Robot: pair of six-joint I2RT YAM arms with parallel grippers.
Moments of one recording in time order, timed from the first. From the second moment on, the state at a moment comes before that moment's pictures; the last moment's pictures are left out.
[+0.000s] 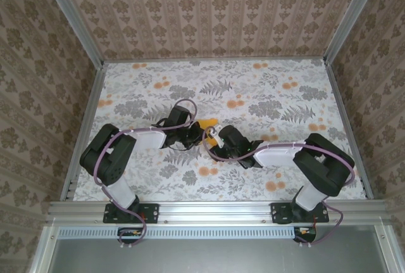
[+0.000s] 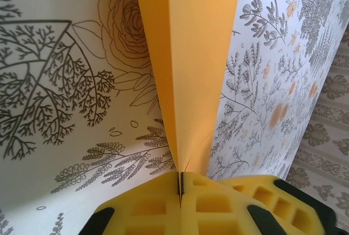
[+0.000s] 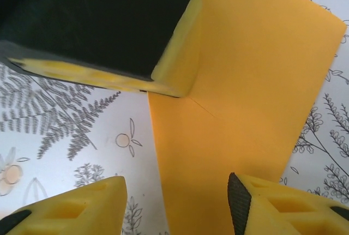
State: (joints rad) left arm -0.63 1.69 0.77 0.08 0.50 -1.11; right arm 0.82 1.63 0.67 0.15 0.07 0.08
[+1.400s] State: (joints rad) left arm -0.59 1.62 0.77 -0.01 0.50 -1.09; right arm 0.82 1.71 0.73 0.26 0.04 -0.03
